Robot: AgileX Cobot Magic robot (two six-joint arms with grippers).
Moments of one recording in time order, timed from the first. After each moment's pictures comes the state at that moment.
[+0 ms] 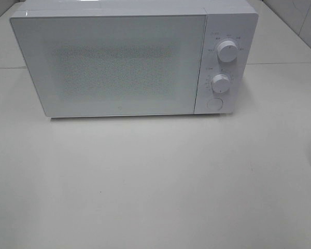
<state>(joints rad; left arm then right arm) 0.05 0.00 -0.50 -0.12 1.05 0.23 0.03 0.00 -0.49 -0.04 0.97 -0.07</state>
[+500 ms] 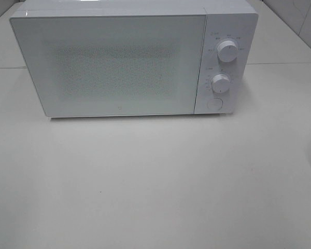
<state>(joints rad) 0.05 0.00 -0.50 -0.10 1.05 0.23 0.03 0.00 -0.49 -0.04 0.97 -0.07</state>
